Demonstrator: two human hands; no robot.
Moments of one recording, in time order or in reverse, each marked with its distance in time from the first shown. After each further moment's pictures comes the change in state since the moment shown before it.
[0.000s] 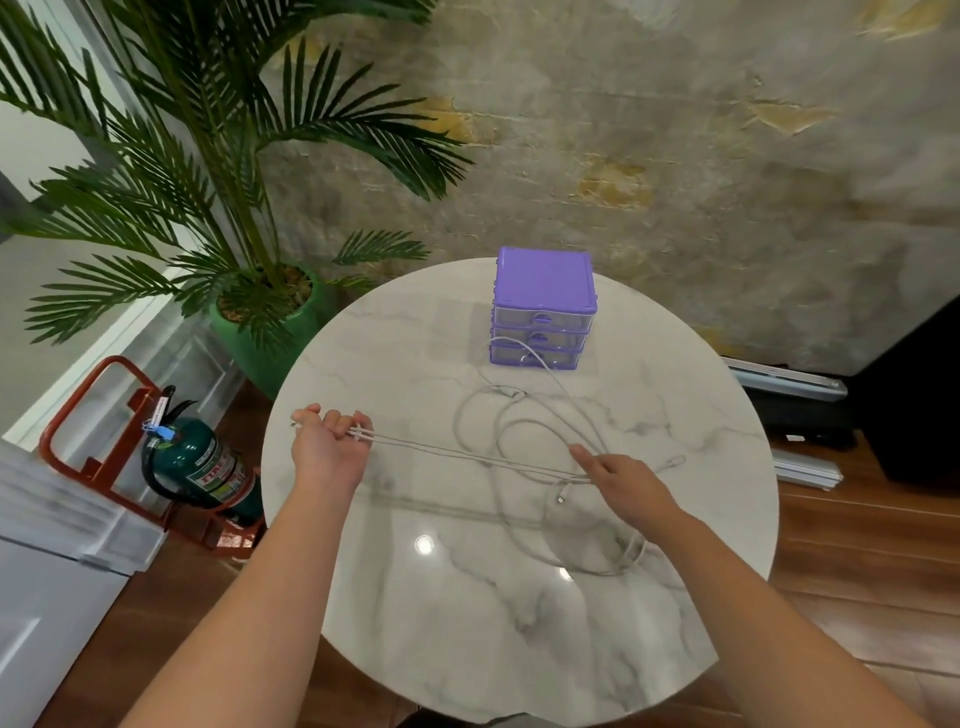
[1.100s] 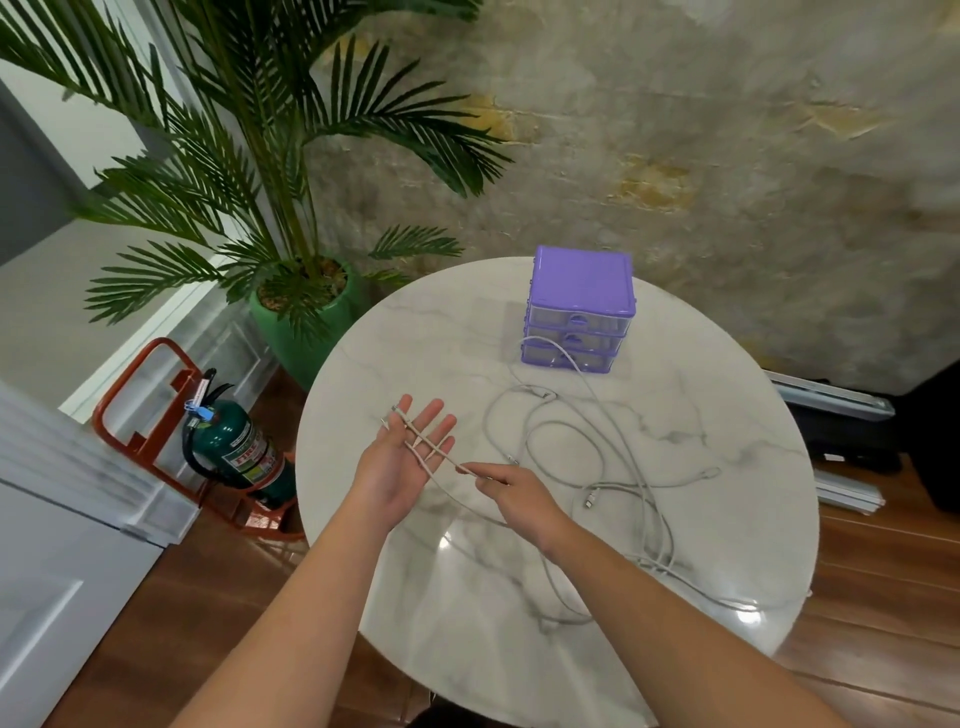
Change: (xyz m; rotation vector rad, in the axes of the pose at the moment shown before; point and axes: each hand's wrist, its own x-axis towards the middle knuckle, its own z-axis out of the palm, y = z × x) left_hand -0.038 -0.022 -0.020 0.341 -0.366 -0.144; right_hand -0.022 -0.099 0.095 0.489 -0.327 -0.194
